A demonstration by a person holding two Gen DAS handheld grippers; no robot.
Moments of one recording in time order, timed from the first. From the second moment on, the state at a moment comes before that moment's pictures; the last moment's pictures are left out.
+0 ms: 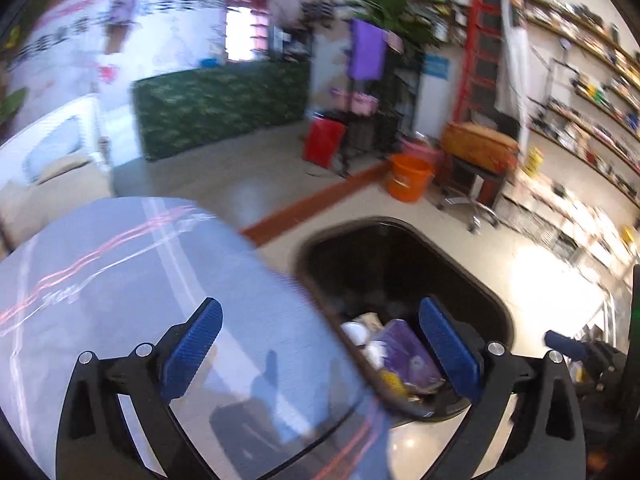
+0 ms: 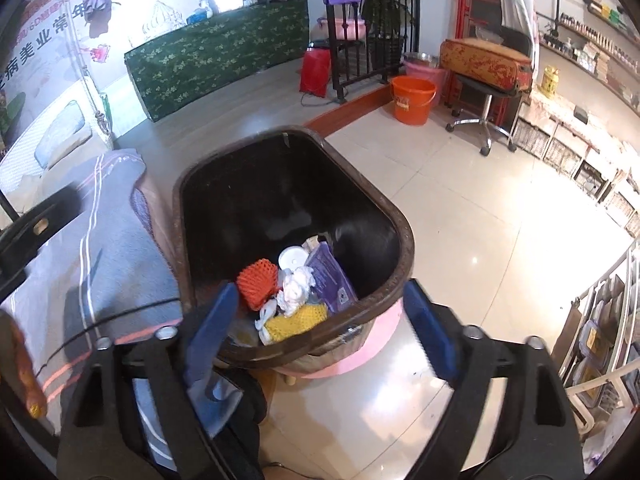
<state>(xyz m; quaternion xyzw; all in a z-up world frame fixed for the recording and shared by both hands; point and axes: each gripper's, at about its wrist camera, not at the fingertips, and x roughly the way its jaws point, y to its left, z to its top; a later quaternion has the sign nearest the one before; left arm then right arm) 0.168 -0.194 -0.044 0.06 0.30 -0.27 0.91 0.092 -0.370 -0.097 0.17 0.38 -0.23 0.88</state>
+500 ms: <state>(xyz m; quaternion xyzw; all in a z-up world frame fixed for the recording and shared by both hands) 0.101 -0.033 -0.006 -0.01 0.22 -0.09 0.97 0.085 -0.225 -0.045 0.03 0.25 -0.20 0.95</state>
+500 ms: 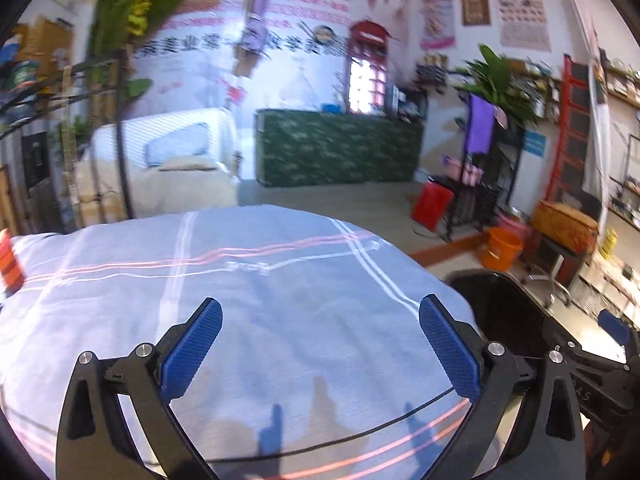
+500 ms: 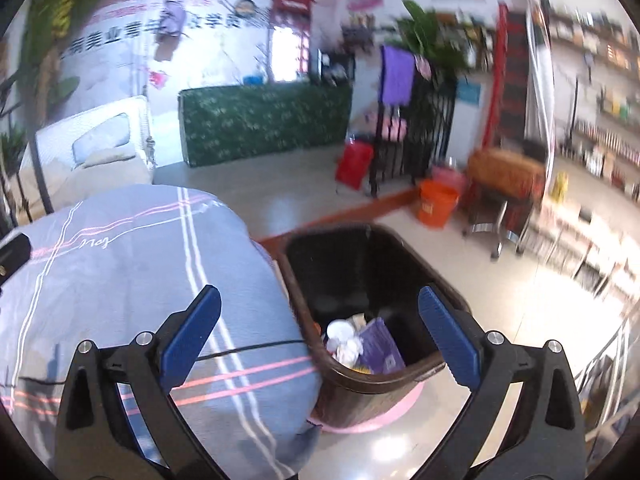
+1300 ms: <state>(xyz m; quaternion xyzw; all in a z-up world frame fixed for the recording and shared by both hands) 0.020 0.013 0.002 -0.04 0.15 -0.02 0.99 -0.007 -0.151 -0.006 -0.01 0.10 -0.13 0.99</state>
